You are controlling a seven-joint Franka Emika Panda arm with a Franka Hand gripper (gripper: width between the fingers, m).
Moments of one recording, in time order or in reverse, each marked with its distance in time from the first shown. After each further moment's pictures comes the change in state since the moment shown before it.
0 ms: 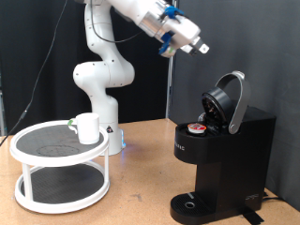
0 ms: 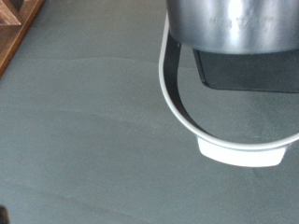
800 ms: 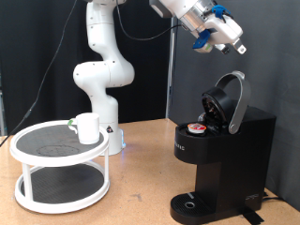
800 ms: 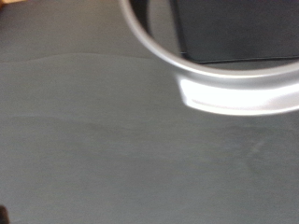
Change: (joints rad) arm 0.008 0.103 0.145 0.119 -0.093 0.002 0.222
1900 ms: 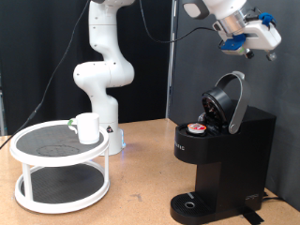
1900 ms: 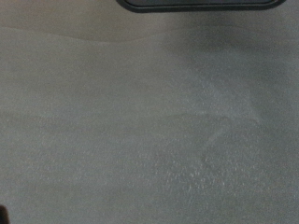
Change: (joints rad) arm 0.027 0.138 0.171 0.142 -0.164 0.014 0.158
